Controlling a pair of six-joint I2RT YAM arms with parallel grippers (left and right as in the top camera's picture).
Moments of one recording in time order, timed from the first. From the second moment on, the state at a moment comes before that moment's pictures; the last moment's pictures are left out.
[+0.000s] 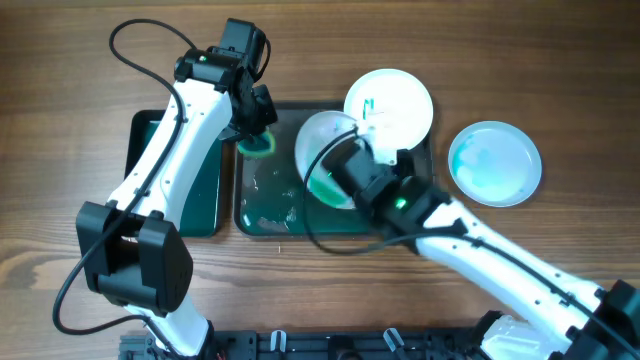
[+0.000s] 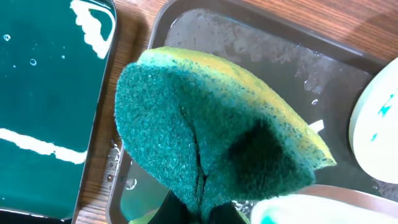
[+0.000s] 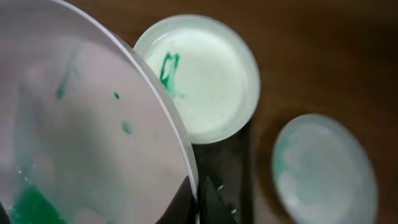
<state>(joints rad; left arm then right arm) -0.28 1.85 1.63 -1.14 -0.03 -0.59 0.83 1.45 1.07 -0.67 0.71 0.46</state>
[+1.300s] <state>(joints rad) -0.28 1.85 1.63 -1.12 0.00 -0.59 -0.33 1.41 1.00 -0.80 0.09 0.61</state>
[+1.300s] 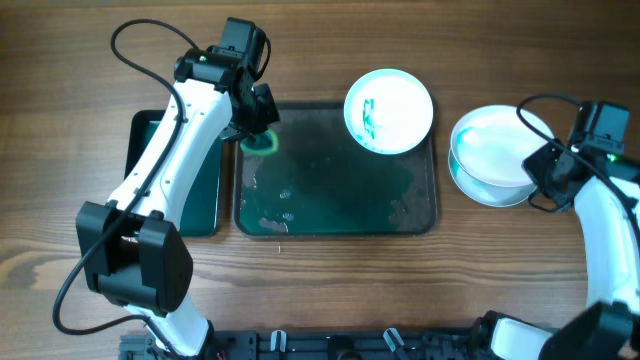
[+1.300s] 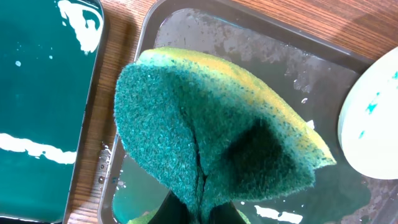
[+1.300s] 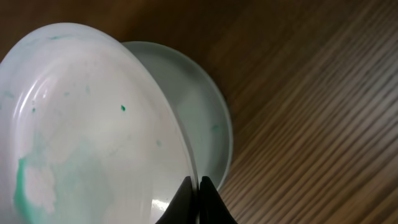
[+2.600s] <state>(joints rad) -0.29 1.85 1.63 -1.11 0.00 -0.59 0.35 1.85 1.19 -0.79 -0.22 0.42</state>
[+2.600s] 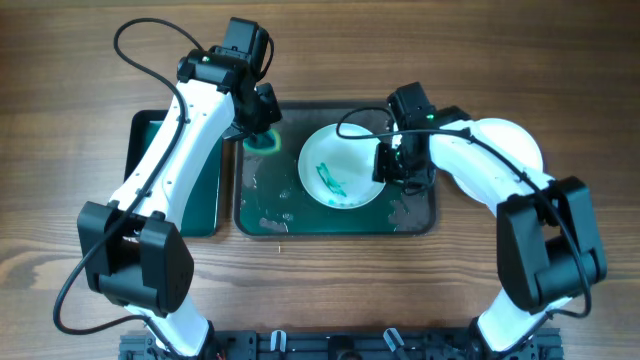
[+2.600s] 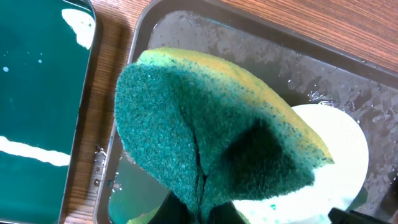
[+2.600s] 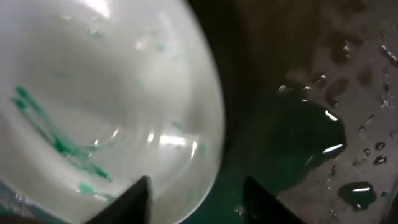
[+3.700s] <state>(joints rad) -0.46 2.10 1.47 -0.85 0.03 -0.71 0.39 1.93 1.11 -0.43 -0.33 0.70</state>
